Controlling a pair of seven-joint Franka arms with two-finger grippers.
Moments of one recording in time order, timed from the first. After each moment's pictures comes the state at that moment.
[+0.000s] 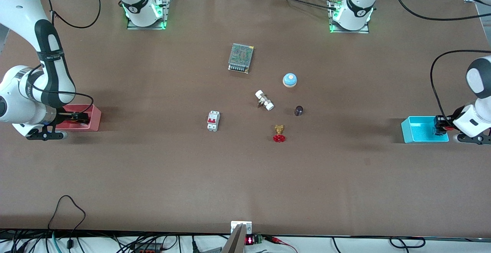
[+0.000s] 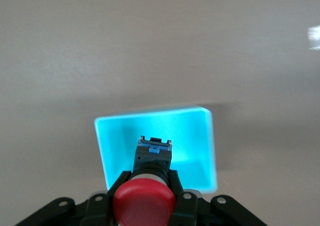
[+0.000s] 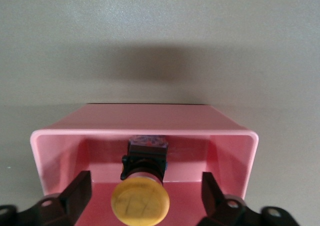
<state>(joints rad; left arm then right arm) 0.36 0.39 -0.10 -1.74 0.20 2.08 0.26 -0.05 0.56 -0.25 -1.82 0.00 2.19 -0.30</state>
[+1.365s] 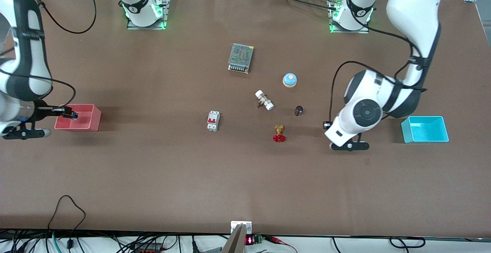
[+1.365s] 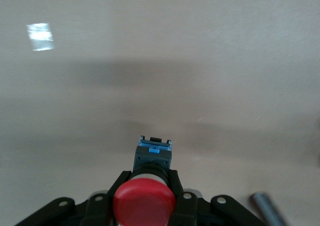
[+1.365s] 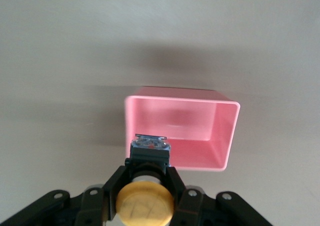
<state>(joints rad) -0.11 0.59 -0.22 -1.68 0.20 2.07 -0.48 0.00 0.43 -0.23 -1.61 0.02 1.81 -0.31</state>
